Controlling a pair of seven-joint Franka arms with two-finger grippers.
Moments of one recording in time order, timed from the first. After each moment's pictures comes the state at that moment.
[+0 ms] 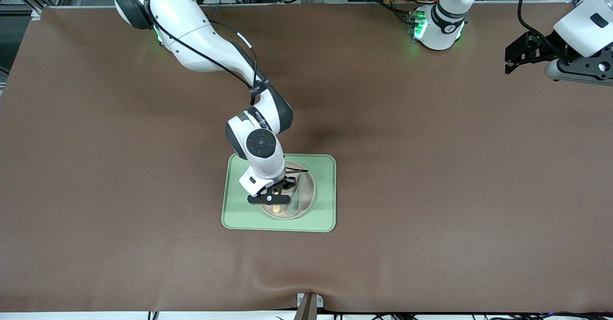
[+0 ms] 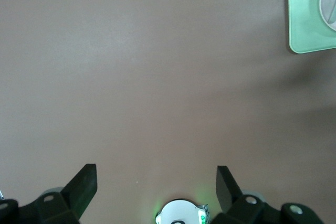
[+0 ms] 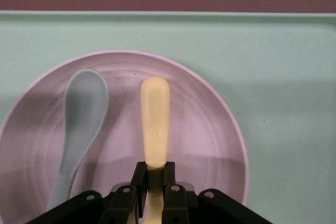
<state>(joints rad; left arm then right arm) -0.05 0.00 -0.12 -1.41 0.03 1.34 0.04 0.63 0.91 -0.06 -1.24 -0.03 2.22 0.64</state>
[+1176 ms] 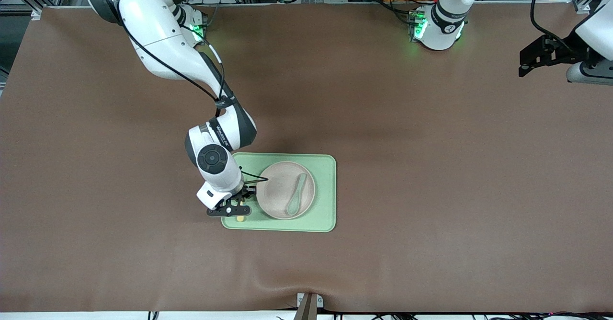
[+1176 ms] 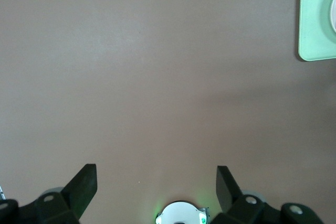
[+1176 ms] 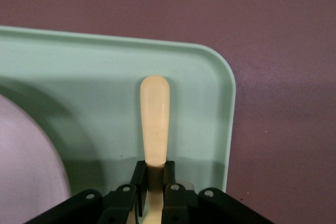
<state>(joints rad) 0.00 0.00 -0.12 -1.42 0.03 1.35 0.04 0.49 0.82 -0.08 -1.49 -0.03 2.36 0.40</state>
